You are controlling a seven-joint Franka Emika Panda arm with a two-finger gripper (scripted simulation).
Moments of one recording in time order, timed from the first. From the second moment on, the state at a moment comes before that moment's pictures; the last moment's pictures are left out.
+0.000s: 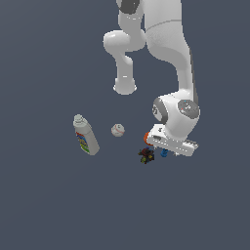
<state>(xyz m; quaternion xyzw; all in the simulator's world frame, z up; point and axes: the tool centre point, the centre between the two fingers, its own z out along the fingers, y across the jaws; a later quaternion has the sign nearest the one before) 0.016 0.198 0.046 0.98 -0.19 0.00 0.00</state>
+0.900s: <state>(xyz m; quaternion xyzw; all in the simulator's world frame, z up) 0.017 0.195 0.046 0.98 -0.19 0.00 0.00</state>
